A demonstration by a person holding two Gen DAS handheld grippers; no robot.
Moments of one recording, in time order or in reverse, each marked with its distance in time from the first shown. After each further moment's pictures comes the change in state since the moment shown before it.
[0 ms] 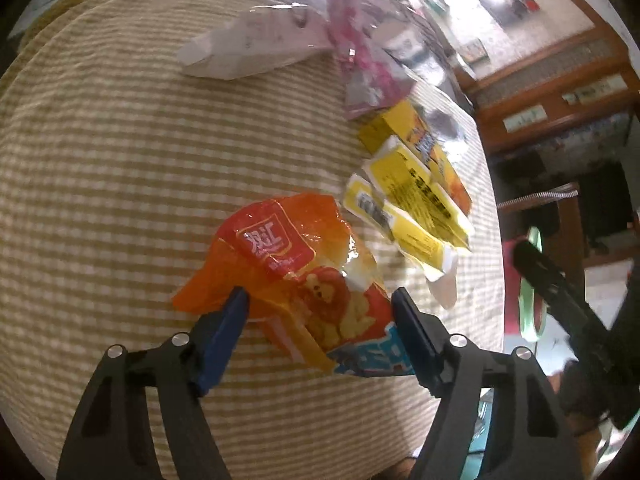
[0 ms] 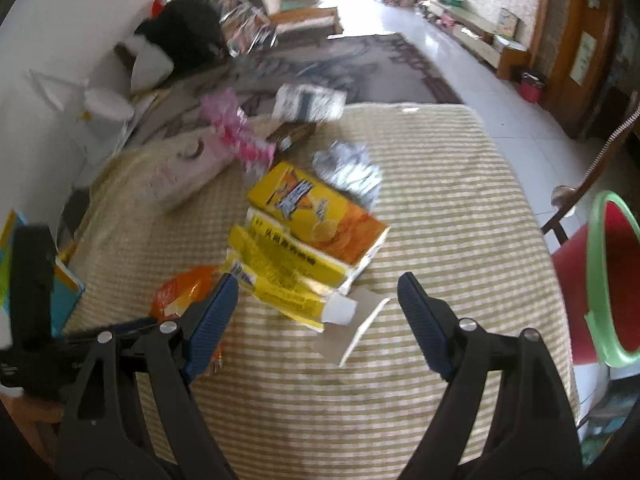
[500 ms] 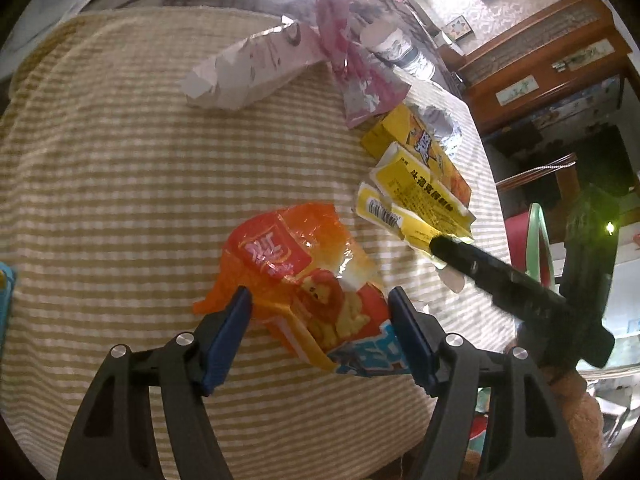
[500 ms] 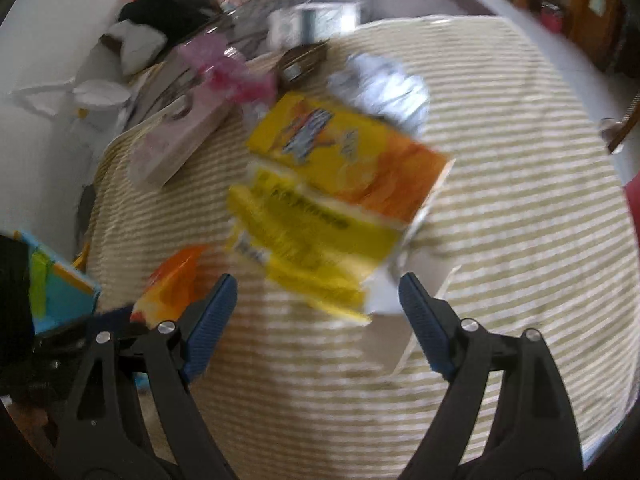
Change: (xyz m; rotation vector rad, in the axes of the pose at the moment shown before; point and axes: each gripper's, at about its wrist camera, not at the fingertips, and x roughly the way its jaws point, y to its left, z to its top) left arm -0.024 0.011 0.018 0.109 0.033 0.035; right arm 0.057 0.002 -0.011 0.108 0.186 0.191
